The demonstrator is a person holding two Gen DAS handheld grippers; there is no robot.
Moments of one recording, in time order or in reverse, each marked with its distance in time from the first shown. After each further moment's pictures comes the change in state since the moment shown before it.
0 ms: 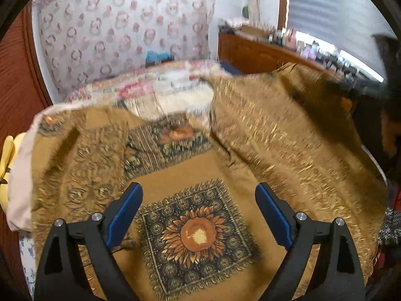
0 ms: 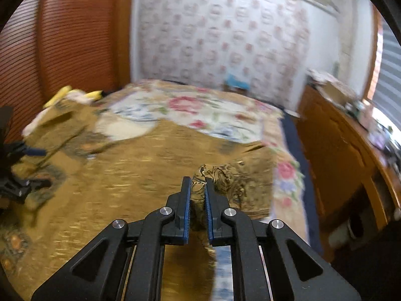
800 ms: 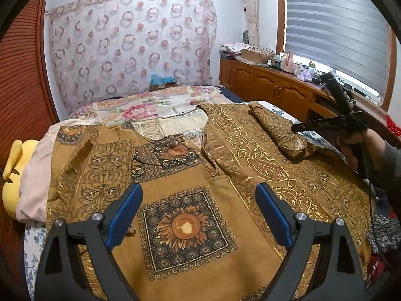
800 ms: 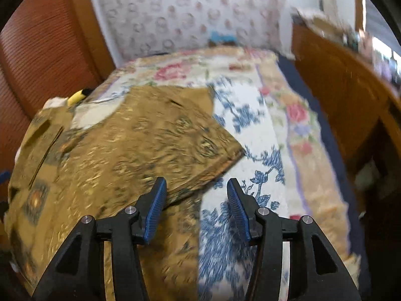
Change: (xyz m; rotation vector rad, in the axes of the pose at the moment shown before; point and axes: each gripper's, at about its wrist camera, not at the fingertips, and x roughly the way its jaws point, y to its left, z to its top) left arm -0.036 -0.009 -0.008 -0.022 -0.135 0.017; right arm 0.073 -0.061 -0.029 0.331 0.216 0.036
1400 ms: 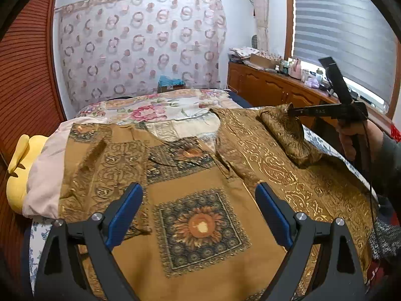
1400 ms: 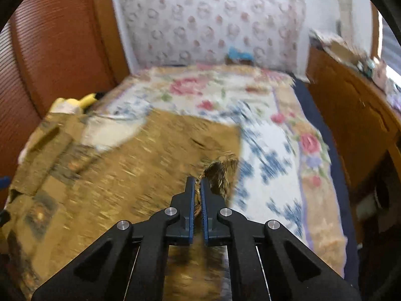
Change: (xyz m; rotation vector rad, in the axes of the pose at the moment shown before) left arm -0.009 0.018 0.000 -0.047 -0.018 0.027; right arm -0.008 0.048 0.038 -0.163 -0.107 0.049
